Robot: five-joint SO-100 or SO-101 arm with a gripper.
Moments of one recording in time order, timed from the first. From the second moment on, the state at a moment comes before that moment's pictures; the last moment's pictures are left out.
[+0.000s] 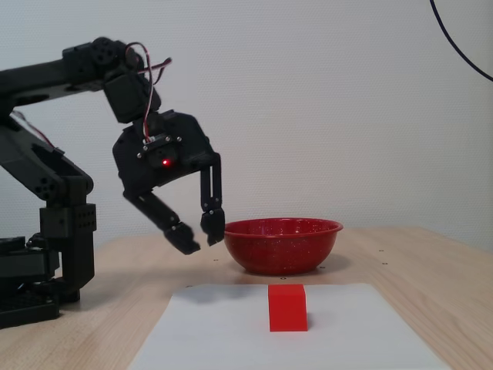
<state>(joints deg) -6.6 141.0 125.9 74.0 6.4</state>
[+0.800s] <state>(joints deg) -12.4 102.6 89.4 82.9 6.3</state>
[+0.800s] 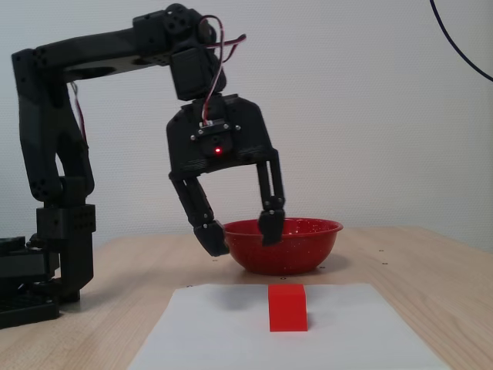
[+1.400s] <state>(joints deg) -13.6 81.9 72.9 81.9 7.2</state>
